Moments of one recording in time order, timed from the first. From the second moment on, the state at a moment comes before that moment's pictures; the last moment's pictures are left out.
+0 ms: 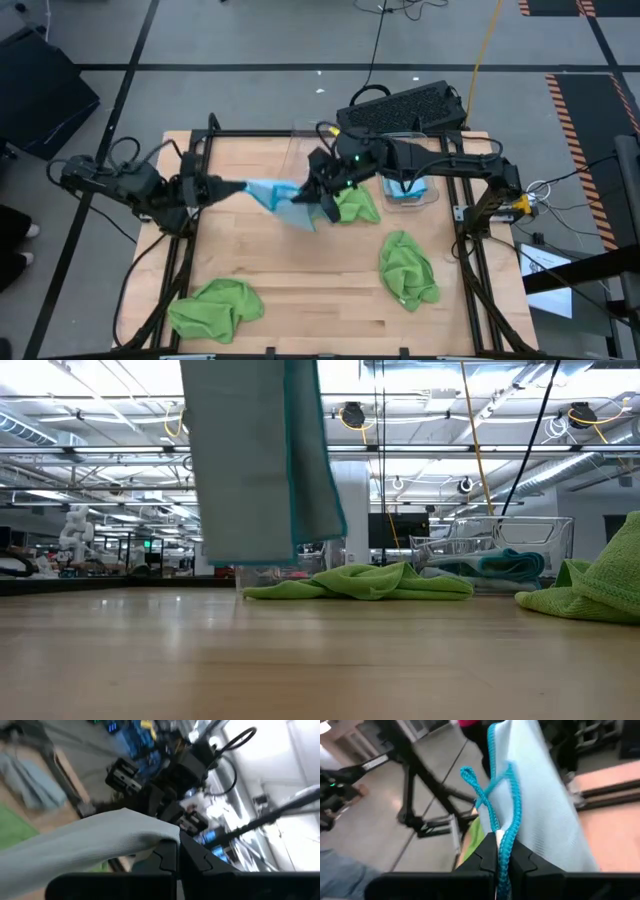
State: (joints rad) left arm -0.35 0.70 0.89 -0.09 -0.45 -1.07; right arm -0.04 1.73 1.78 -0.37 -0.40 0.35
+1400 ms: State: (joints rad) left arm -0.45 1.11 0.89 -0.20 -0.50 -1.32; right arm 0.38 1.70 1.17 -0.06 0.02 0.81
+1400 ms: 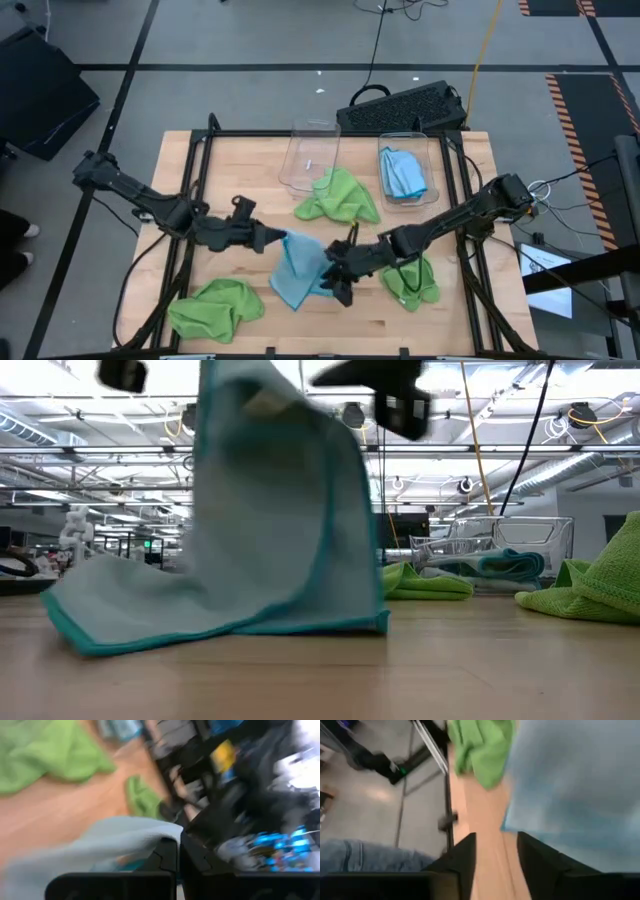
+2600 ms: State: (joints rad) left arm -0.28 1.10 0.89 0.18 -0.45 -1.24; right arm 0.43 2.05 1.15 1.02 0.58 1.23
